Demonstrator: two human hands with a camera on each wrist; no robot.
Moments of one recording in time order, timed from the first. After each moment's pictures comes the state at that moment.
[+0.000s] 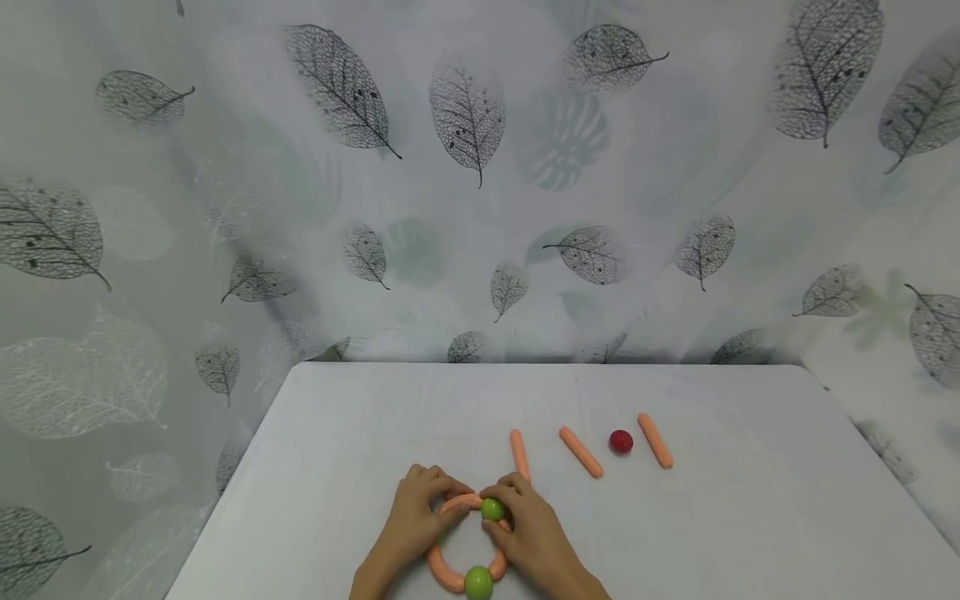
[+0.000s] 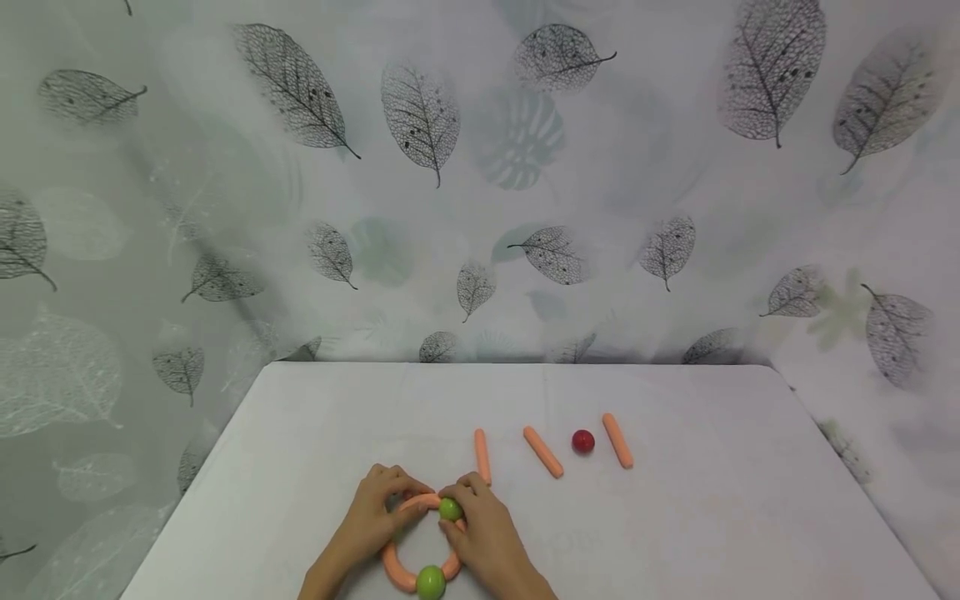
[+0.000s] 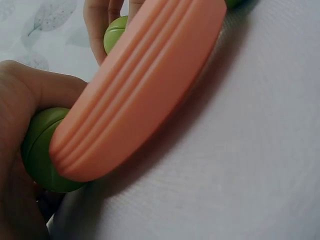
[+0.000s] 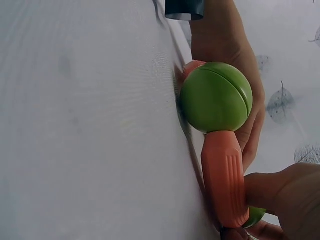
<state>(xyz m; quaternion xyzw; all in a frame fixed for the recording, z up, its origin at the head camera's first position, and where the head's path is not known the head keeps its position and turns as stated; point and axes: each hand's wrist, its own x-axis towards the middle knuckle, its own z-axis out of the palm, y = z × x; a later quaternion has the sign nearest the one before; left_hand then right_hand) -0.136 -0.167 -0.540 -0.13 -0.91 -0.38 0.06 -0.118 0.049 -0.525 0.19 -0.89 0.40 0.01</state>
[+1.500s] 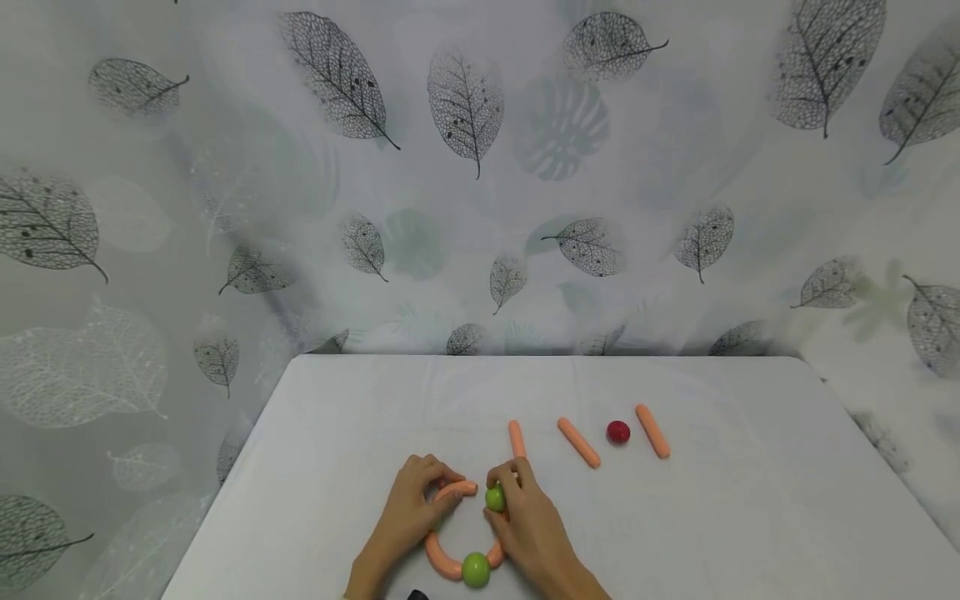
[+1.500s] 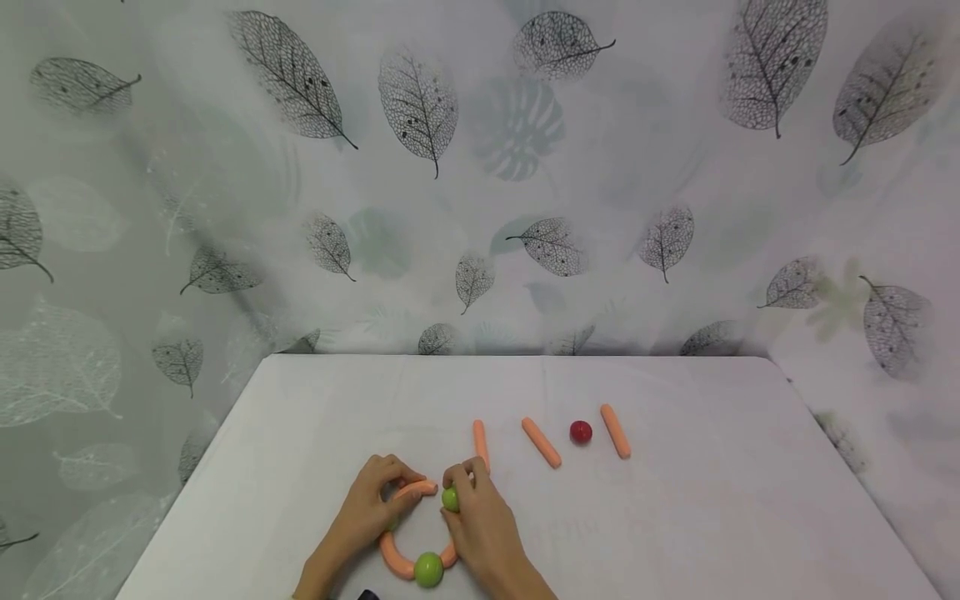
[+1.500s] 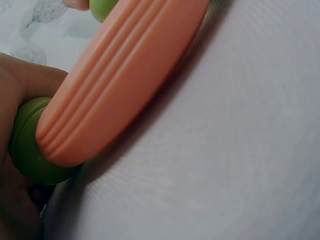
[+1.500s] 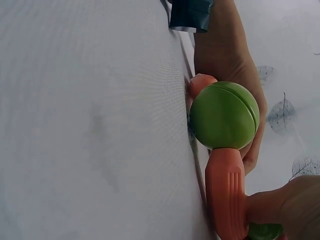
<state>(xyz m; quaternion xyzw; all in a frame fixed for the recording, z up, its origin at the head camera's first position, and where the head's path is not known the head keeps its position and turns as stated) -0.140 -0.172 -0.546 -0.11 -0.90 -0.41 0.05 -0.112 0.040 -0.518 0.17 -0.92 0.35 0.08</state>
